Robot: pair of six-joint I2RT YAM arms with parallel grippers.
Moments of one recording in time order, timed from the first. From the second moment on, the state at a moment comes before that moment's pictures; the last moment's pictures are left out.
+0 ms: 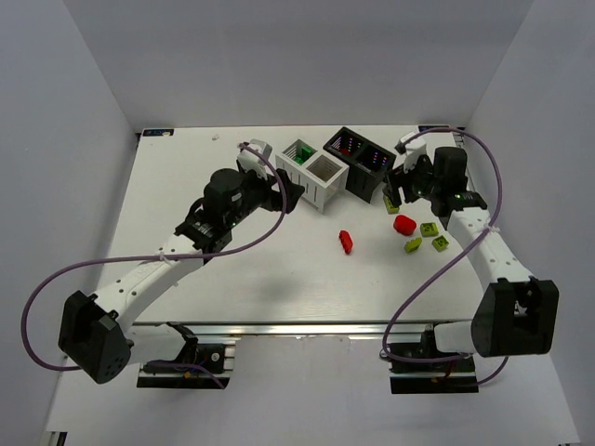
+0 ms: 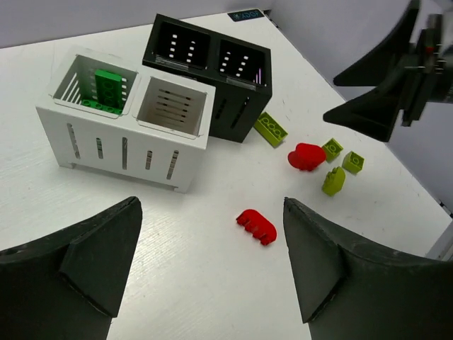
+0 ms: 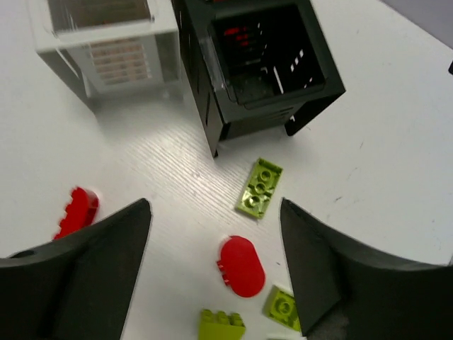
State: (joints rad) left arm -0.62 1.23 0.97 0.14 0.05 -0.28; right arm 0.11 1.31 1.02 -0.21 -0.39 -0.35
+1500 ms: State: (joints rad) left arm -0.60 1.19 0.97 0.10 0.03 -0.22; right arm 0.16 1.79 1.14 -0.50 -0.08 -0.69
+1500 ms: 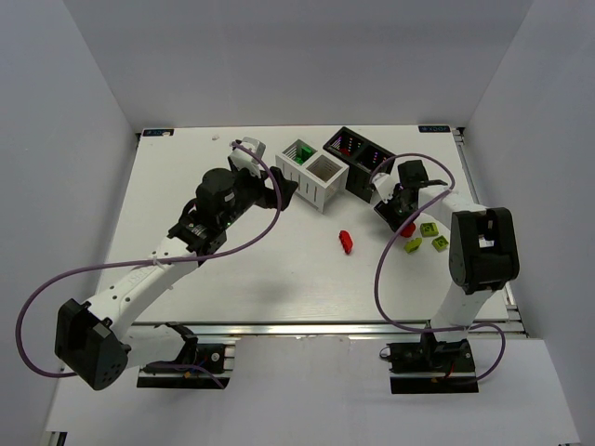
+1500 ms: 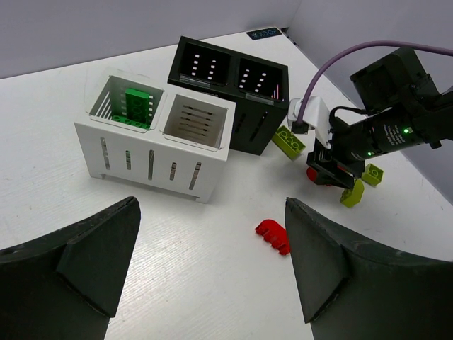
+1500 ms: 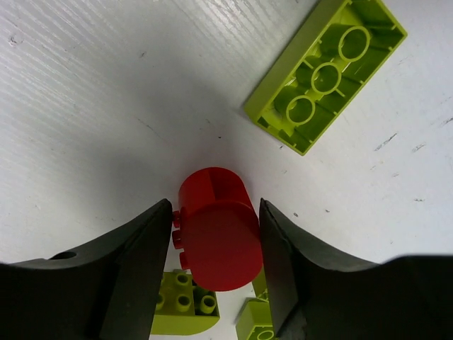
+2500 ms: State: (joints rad) left arm -0.60 1.19 0.97 0.10 0.03 -0.20; right arm 0.21 1.71 1.53 -0.25 -0.53 -0.44
